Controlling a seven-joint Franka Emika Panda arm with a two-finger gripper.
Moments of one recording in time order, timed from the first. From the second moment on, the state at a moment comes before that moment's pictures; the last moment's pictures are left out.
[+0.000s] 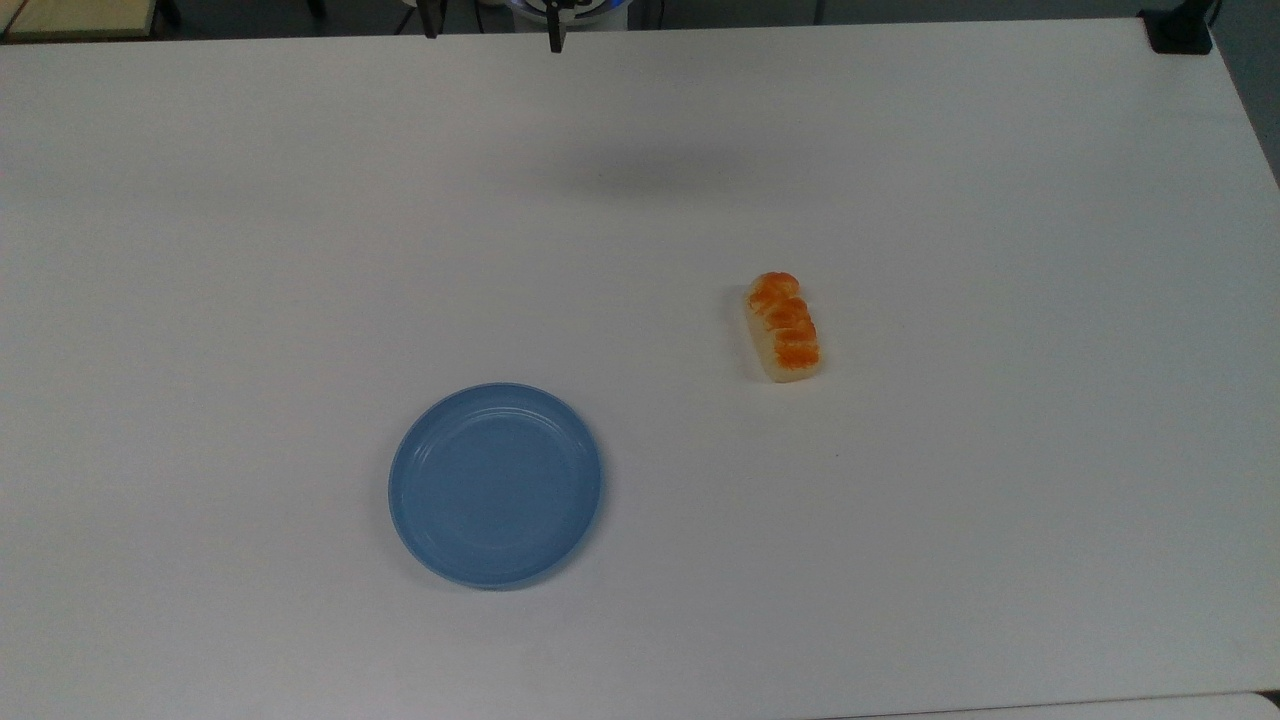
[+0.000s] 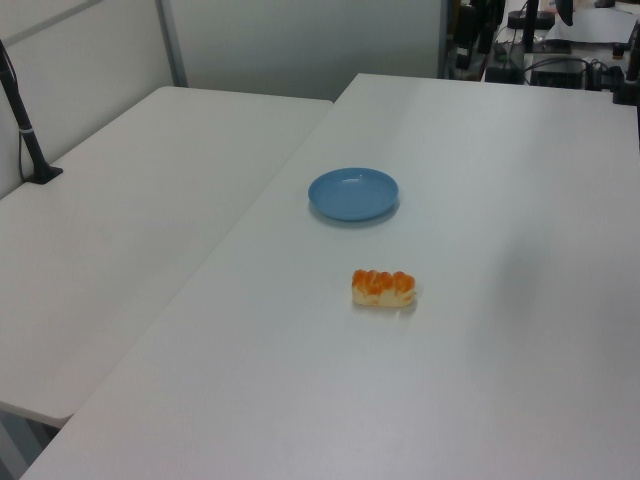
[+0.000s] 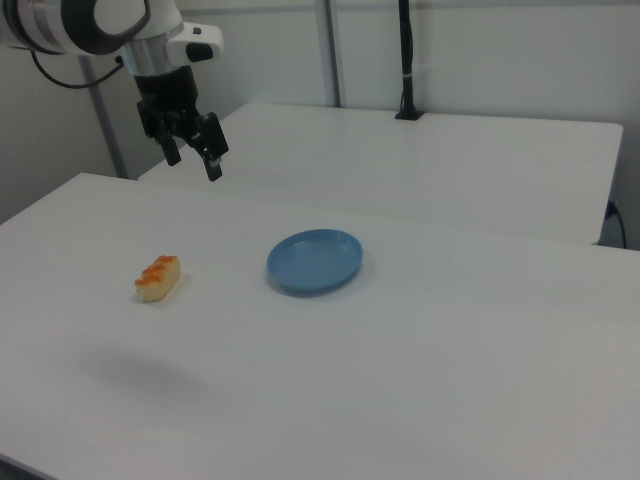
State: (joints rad) arm -0.06 -0.04 0.05 -1.62 0.02 1.69 0.14
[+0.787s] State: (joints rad) arm -0.07 -0.04 0.04 -1.63 0.02 1.66 0.02
